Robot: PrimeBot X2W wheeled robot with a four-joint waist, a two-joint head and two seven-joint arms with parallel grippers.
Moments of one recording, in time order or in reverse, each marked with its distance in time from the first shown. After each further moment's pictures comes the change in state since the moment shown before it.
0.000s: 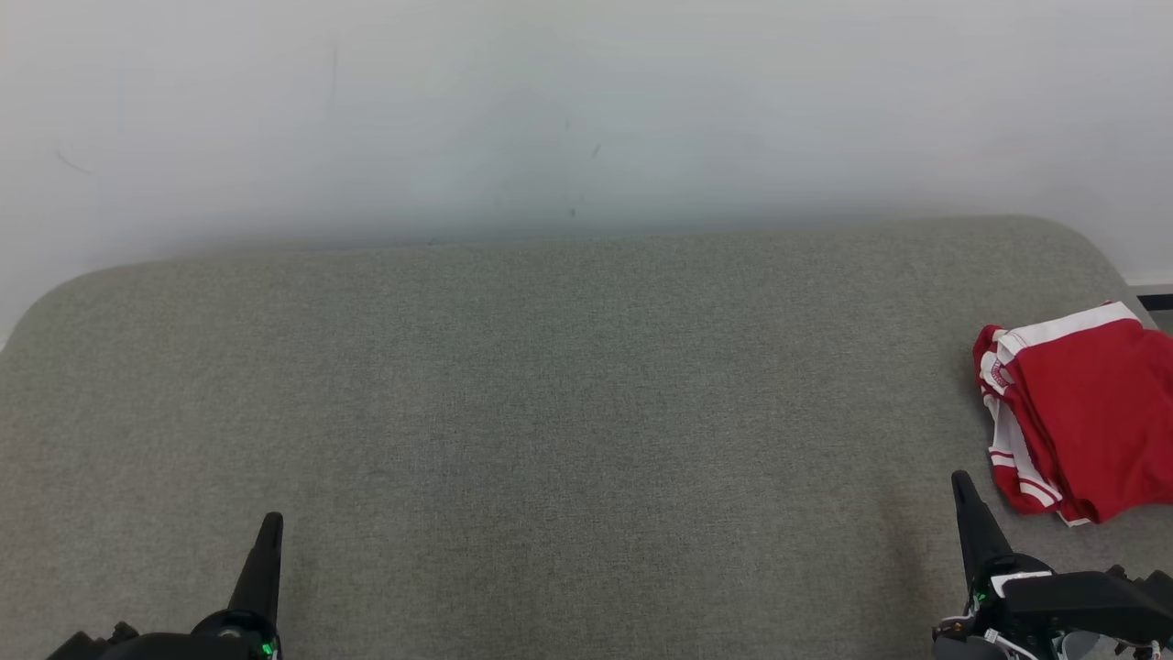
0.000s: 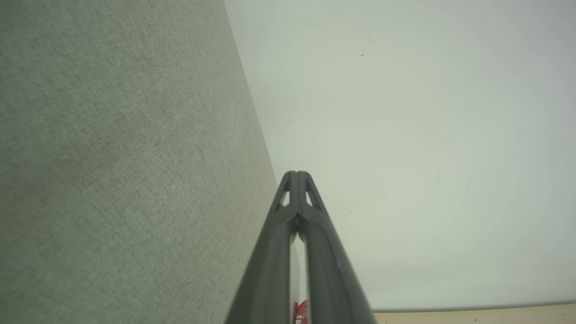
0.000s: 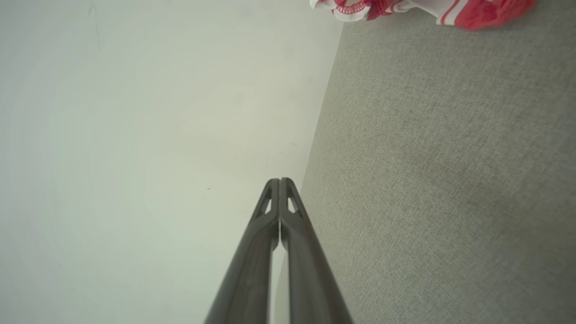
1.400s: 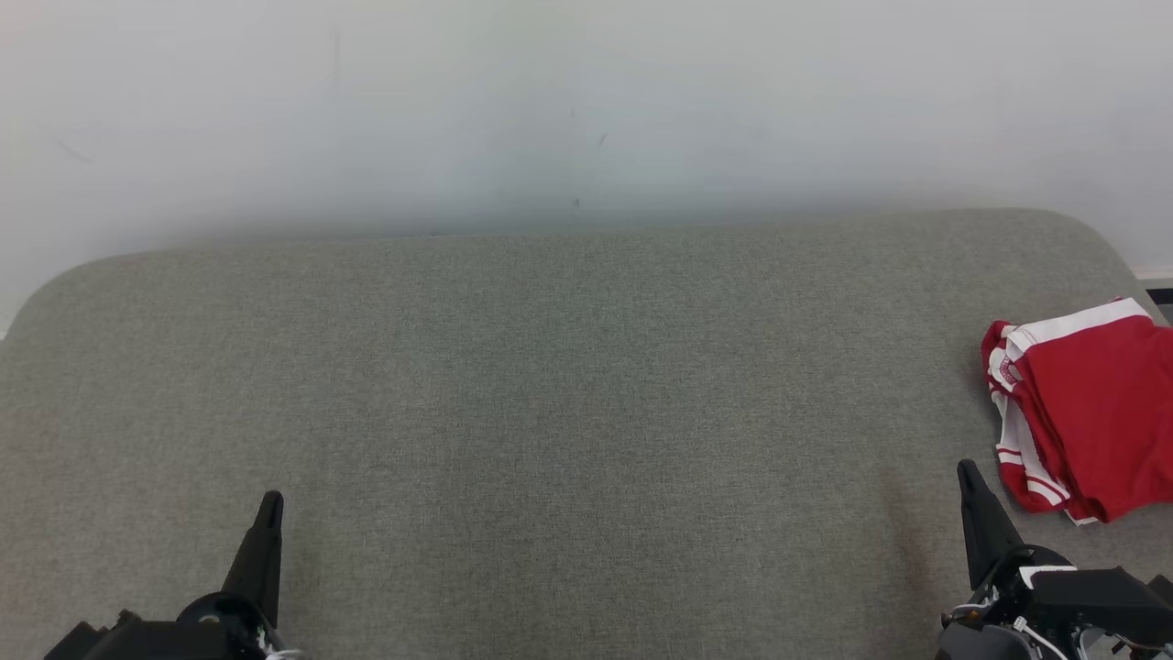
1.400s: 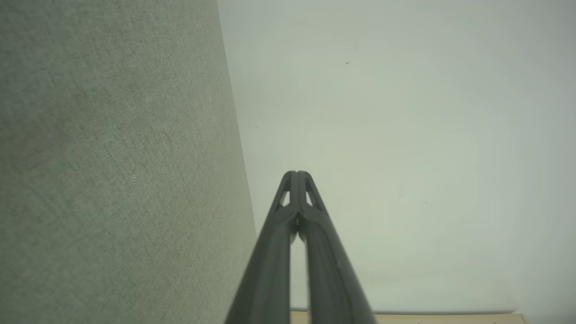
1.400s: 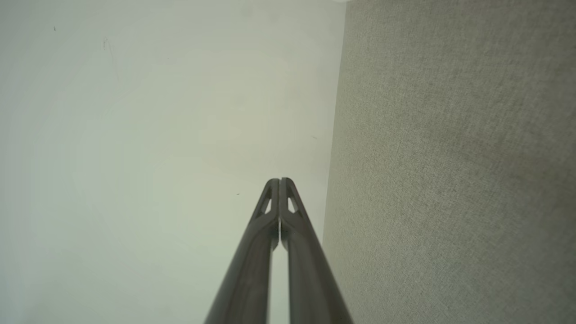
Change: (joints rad) left arm -0.030 0.001 0.007 0.006 -0.179 -0.016 0.046; right arm -0.003 0.005 -0.022 -0.027 0.190 0.000 0.043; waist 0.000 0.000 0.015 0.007
